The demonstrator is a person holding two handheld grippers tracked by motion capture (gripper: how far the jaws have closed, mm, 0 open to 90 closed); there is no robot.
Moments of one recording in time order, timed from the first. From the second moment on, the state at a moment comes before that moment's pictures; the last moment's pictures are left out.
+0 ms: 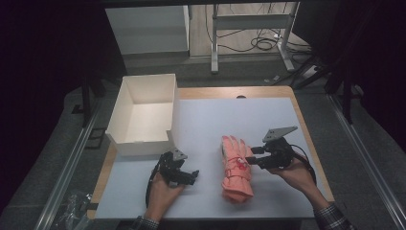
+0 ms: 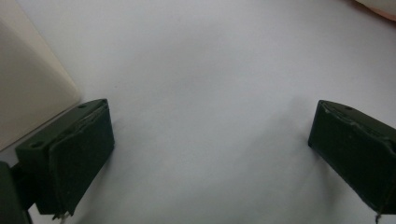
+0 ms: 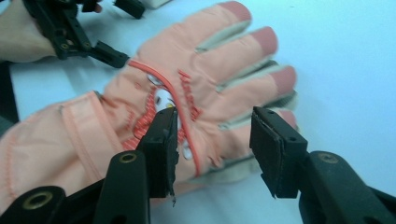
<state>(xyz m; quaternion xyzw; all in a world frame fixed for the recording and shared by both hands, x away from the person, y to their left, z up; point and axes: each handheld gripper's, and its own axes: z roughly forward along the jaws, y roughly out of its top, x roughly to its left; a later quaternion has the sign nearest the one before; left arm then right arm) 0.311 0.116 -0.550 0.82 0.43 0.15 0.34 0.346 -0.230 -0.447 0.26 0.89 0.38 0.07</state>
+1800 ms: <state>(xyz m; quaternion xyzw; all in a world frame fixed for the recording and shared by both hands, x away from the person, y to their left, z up) 0.311 0.116 -0.550 0.82 0.43 0.15 0.34 0.257 -0.246 -0.522 0.26 0.89 0.39 0.02</state>
